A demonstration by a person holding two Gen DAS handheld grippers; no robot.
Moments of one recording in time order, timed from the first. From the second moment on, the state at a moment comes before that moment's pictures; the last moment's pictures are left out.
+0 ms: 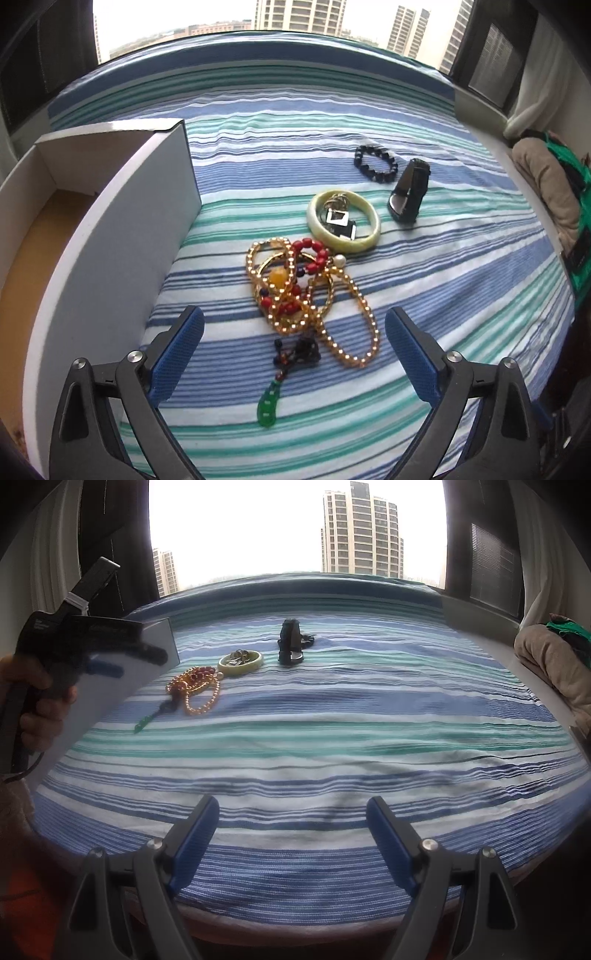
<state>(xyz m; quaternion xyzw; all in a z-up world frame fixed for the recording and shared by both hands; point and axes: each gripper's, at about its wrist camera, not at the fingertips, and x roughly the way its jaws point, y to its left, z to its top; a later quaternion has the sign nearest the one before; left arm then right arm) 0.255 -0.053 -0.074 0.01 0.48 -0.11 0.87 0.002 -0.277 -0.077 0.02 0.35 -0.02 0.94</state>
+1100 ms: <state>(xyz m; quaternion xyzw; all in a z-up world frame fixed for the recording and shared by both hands) 0.210 -0.043 0.036 -0.07 0.41 -0.20 0.89 -0.008 -0.261 -0.081 0.01 0.36 0.00 0.93</state>
